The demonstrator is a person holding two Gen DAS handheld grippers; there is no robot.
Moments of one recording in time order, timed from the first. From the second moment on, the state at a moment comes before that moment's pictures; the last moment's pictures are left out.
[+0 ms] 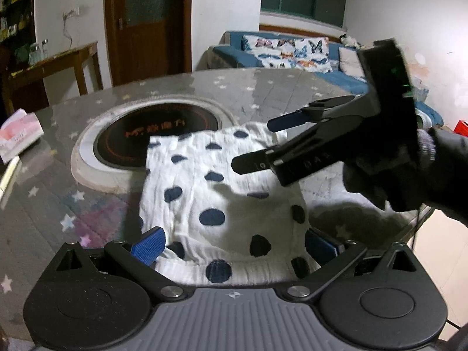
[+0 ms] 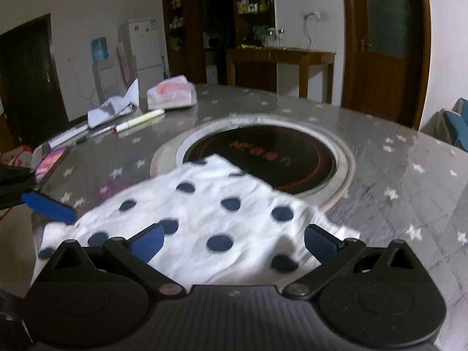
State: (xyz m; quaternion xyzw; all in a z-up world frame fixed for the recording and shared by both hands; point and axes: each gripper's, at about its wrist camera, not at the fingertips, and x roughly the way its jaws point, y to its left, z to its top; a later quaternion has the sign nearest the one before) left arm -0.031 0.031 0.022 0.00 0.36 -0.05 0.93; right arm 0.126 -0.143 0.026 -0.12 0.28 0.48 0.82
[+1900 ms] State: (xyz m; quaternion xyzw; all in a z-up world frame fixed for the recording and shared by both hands) left arm -0.071 0.056 0.000 -0.03 0.41 -0.17 0.90; right arm 0.200 -0.166 0.008 -0.05 0.37 0.42 0.83
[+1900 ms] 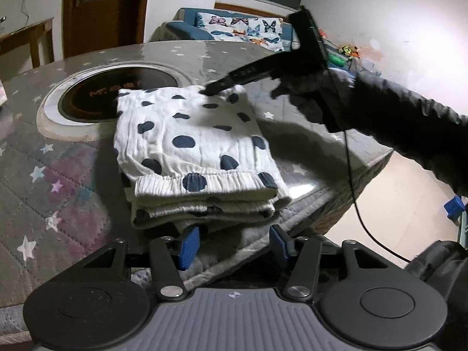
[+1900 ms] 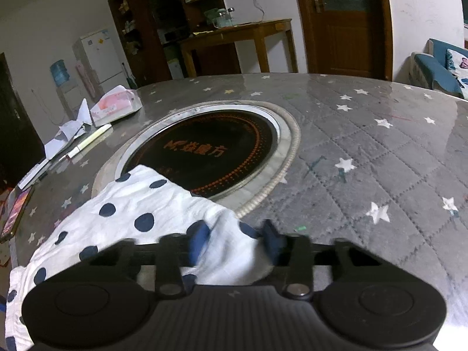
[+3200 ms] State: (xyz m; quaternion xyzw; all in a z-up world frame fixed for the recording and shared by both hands) left arm 0.015 0.115 0.031 -0.16 0.37 -0.04 0.91; right arm 0.016 -0.128 0.030 -0.36 0.20 0.54 0.73
